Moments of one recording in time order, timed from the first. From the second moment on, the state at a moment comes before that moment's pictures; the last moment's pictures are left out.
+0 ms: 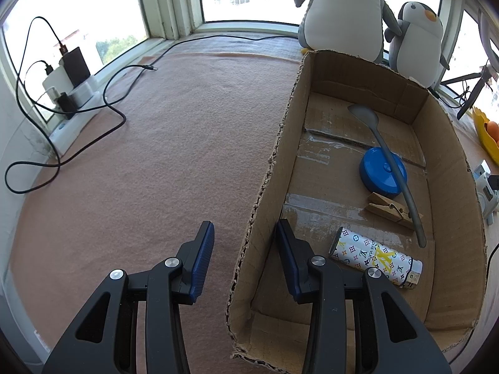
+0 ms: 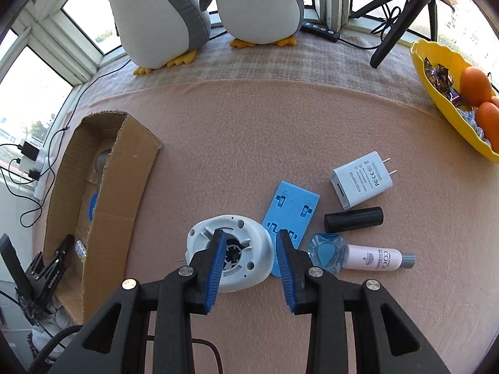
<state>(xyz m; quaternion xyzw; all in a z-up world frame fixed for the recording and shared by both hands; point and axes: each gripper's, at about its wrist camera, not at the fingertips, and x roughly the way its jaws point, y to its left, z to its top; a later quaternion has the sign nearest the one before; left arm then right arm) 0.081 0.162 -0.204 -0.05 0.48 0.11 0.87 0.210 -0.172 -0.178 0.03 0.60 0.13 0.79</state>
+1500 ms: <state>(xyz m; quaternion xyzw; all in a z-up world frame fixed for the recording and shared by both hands) 0.082 0.162 -0.204 -0.05 0.48 0.11 0.87 0.195 -0.129 -0.126 0.10 0.52 0.19 0.83</state>
